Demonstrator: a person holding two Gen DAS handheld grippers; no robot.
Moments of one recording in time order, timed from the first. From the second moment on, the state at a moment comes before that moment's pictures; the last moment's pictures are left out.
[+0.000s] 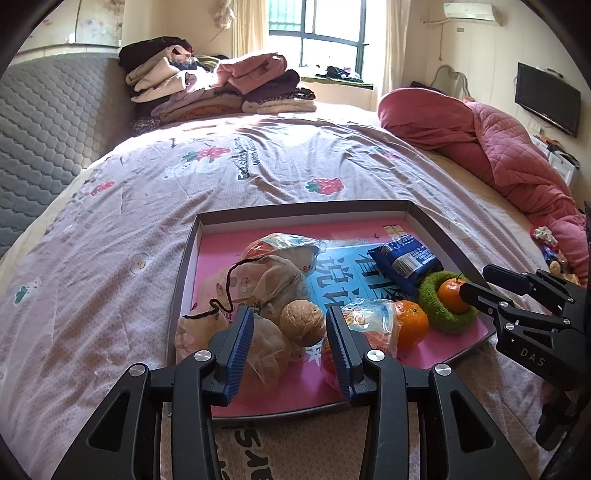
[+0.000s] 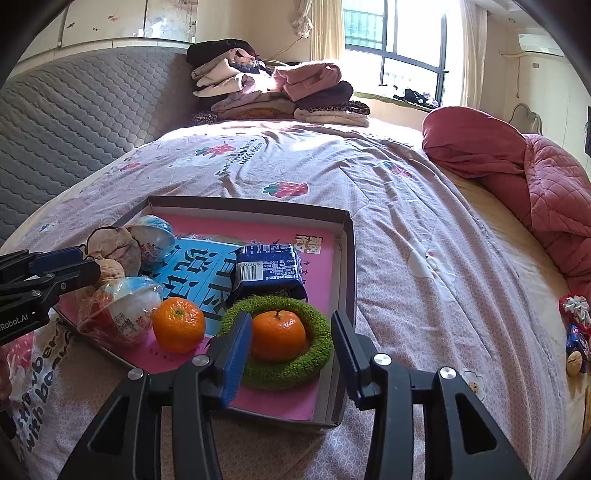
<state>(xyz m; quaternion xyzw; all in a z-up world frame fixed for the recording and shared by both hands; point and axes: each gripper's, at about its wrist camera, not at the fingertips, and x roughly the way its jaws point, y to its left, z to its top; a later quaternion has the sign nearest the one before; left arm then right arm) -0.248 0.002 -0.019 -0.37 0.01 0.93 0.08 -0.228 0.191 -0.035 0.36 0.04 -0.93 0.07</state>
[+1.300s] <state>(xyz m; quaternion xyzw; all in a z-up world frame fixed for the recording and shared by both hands) -0.179 0.009 0.045 -0.32 0.01 0.94 0.07 -0.156 0.177 0.046 0.26 0.00 -0.96 0.10</state>
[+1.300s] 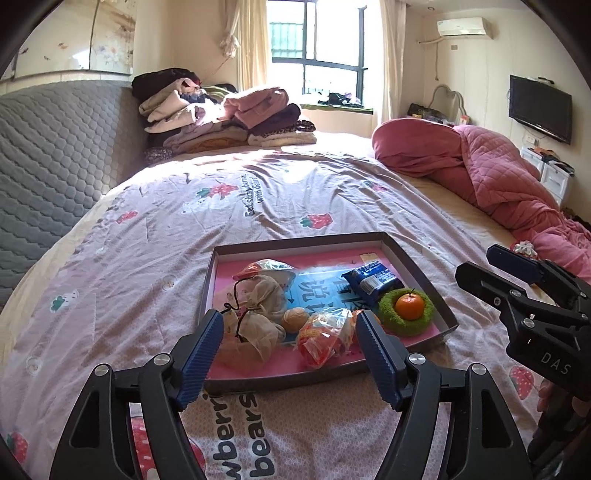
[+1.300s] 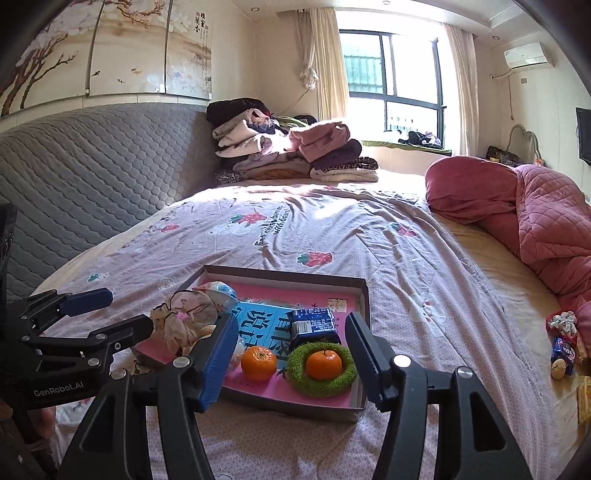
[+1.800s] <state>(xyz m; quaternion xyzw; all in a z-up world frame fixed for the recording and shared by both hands) -0.156 0.001 0.064 -0.30 0.01 0.95 0.03 -0.126 0.177 0.059 0.24 -0.01 -0.96 0.10</state>
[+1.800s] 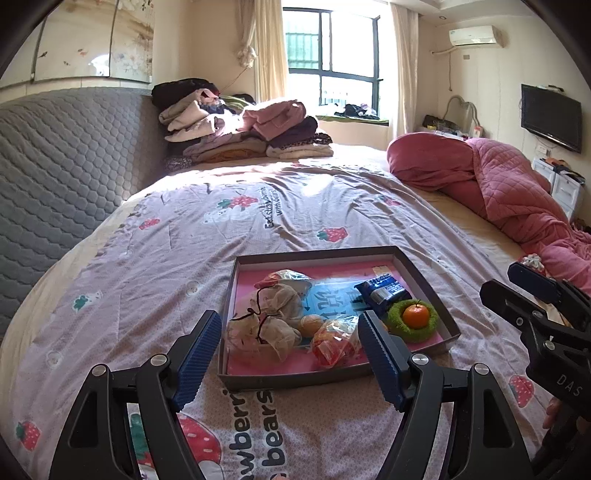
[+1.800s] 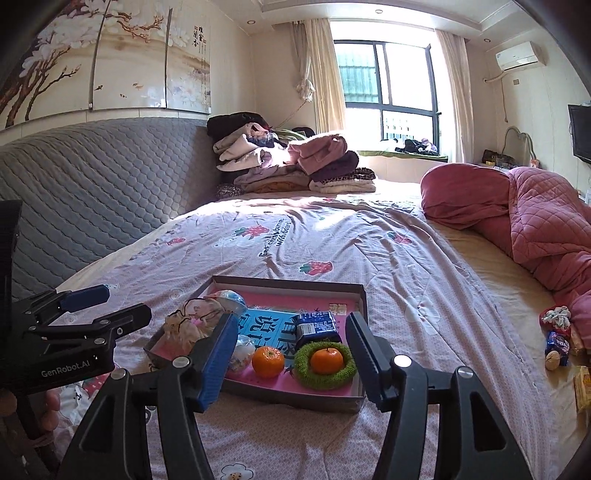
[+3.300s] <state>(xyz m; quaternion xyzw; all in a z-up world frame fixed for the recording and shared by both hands) -0.115 -0.004 0.040 -0.31 0.01 0.95 0.01 -0.091 0.165 0.042 0.26 0.01 -0.96 0.08</state>
